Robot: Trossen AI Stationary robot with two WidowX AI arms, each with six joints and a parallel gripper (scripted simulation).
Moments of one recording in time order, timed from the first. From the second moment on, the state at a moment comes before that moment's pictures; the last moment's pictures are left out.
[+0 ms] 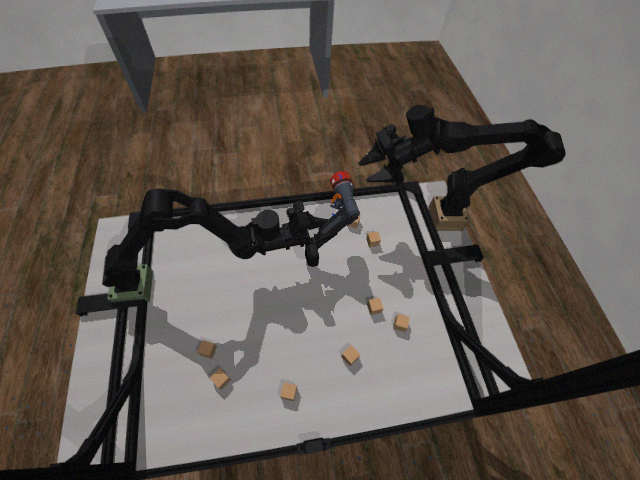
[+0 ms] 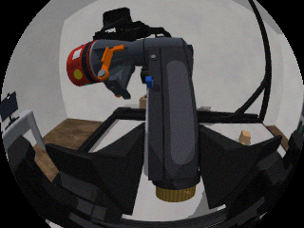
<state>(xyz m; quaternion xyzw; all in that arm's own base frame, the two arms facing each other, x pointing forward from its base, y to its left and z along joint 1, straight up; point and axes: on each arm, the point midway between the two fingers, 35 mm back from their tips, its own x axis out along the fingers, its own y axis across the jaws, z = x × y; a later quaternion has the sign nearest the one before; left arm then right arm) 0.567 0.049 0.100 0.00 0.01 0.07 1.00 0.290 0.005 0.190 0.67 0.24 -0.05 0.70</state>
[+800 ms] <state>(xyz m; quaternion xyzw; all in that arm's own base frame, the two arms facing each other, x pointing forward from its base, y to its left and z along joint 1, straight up) 0.567 0.049 0.100 0.00 0.01 0.07 1.00 0.284 0.003 0.161 0.69 0.14 0.04 0.71</state>
